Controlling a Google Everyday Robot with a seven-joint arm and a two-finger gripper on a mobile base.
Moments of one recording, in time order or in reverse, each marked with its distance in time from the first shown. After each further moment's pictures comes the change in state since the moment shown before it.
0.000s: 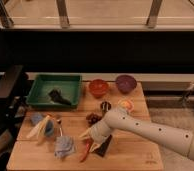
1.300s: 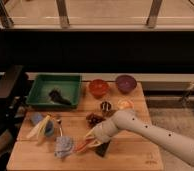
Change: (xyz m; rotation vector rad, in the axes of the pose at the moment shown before) arm -0.008 -0.015 -0.036 0.180 -0.066 0.013
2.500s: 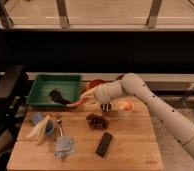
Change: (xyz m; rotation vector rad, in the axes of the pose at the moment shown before) arm 0.034 -0.173 -0.111 0.298 -0.002 -0.104
